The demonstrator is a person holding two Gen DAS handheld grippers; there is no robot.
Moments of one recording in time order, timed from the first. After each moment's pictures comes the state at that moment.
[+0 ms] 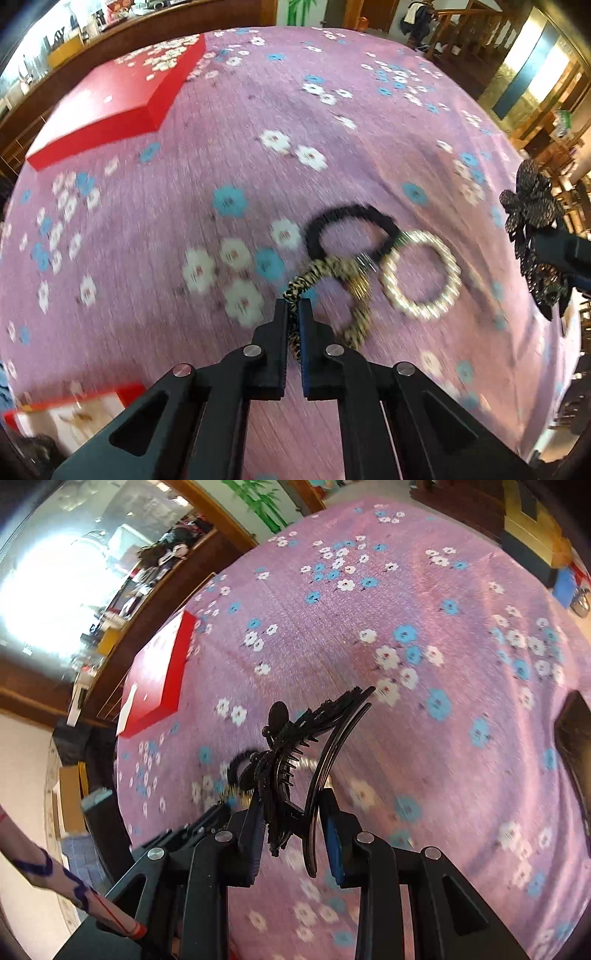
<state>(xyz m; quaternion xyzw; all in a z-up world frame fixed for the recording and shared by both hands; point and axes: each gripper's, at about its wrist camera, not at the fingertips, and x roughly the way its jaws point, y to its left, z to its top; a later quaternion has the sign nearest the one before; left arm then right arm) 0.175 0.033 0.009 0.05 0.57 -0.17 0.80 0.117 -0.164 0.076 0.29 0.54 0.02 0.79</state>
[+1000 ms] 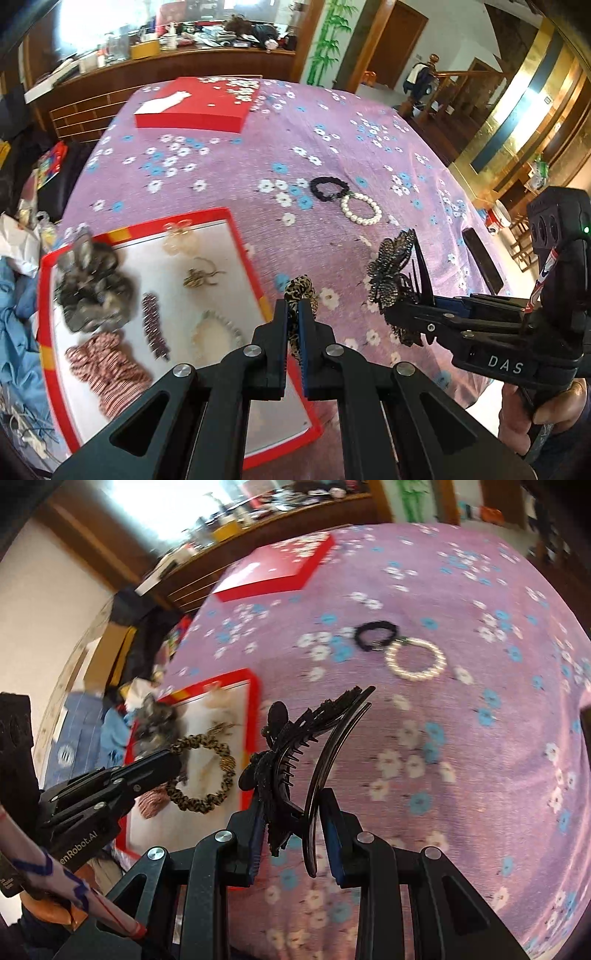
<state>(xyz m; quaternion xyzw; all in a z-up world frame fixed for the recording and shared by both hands) -0.013 0.141 0.119 -0.04 0.50 -0.16 0.85 -0.005 -0.030 0.095 0.12 0.55 0.19 0.80</state>
